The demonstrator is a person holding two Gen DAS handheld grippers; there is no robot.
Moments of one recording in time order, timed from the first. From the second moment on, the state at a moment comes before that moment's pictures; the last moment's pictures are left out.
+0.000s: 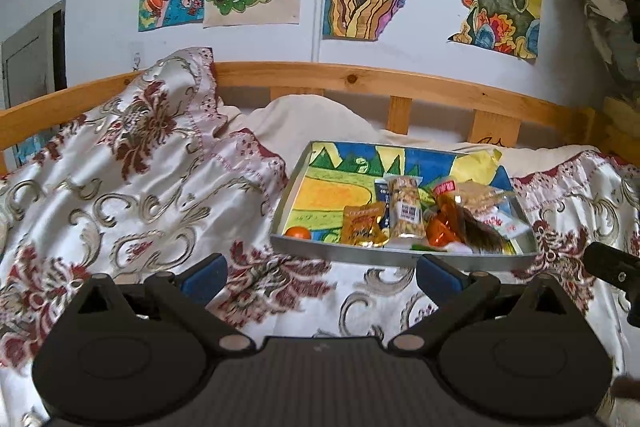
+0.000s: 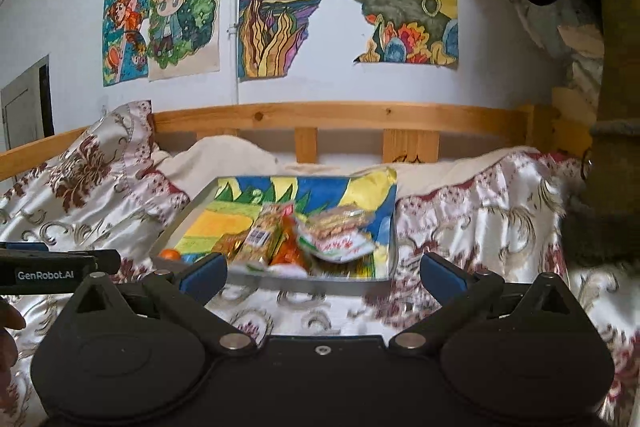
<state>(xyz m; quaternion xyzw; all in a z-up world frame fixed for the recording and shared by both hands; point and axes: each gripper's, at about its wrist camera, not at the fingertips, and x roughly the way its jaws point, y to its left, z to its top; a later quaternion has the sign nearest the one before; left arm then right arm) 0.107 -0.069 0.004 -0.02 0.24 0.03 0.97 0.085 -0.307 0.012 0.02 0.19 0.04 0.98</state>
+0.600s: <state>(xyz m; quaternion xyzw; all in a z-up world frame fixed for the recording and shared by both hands) 0.062 -0.052 0.005 -0.03 0.24 0.03 0.97 0.053 -0.293 0.011 0.01 0.19 0.04 0.98</state>
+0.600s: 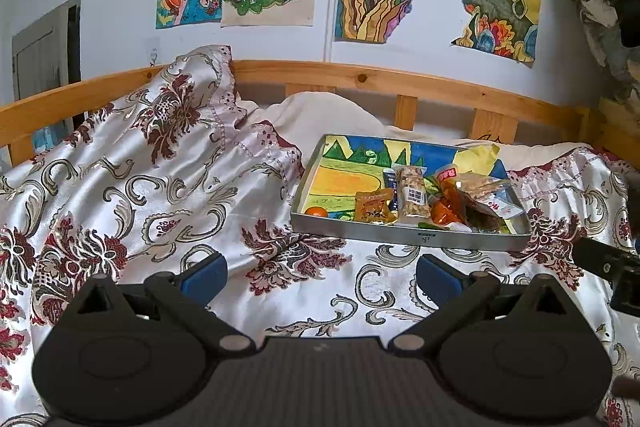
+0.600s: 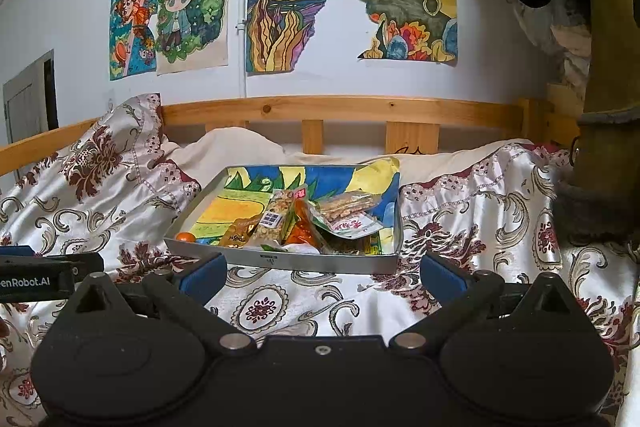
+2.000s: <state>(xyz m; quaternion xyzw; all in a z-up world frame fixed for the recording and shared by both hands) 0.059 -0.047 0.005 -0.03 0.24 0.03 0.97 0.054 -0.292 0.004 0.01 0.20 0.04 0.98</state>
